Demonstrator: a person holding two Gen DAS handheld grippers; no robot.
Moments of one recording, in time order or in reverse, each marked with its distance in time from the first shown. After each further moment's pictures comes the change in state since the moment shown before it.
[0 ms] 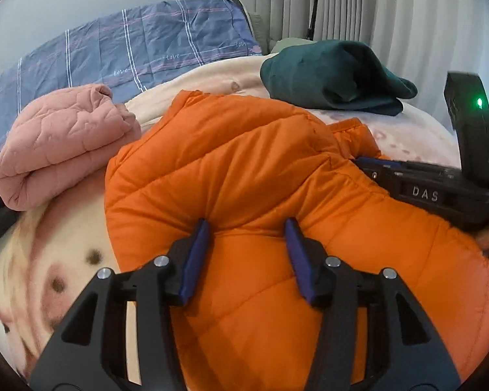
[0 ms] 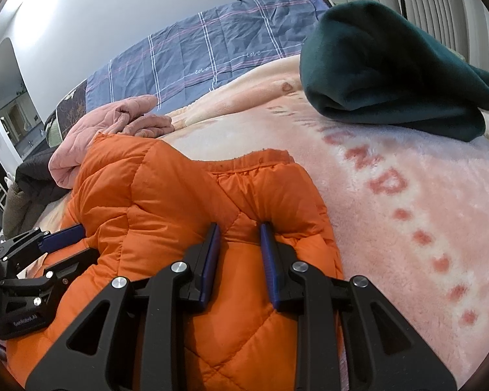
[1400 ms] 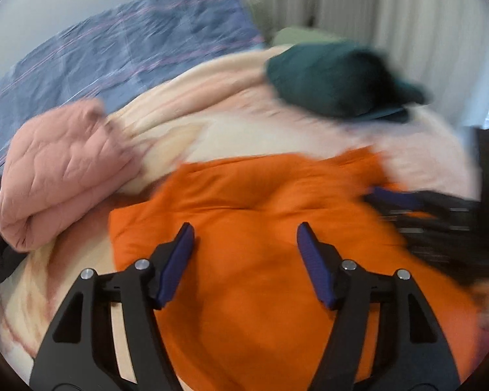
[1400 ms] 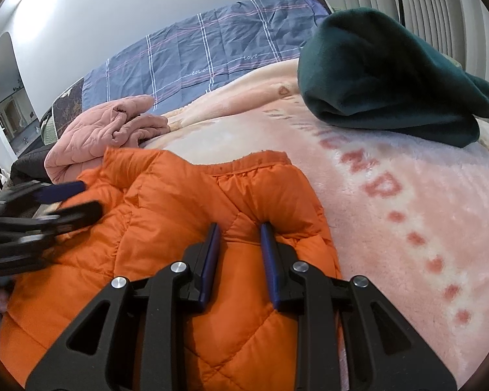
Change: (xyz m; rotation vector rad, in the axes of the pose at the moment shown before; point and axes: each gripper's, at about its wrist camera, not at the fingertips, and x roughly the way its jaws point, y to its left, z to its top) left arm -0.003 0.000 0.054 0.047 0.052 -0.046; right arm -0.003 0.003 -0.003 -0.006 -0.019 -0.028
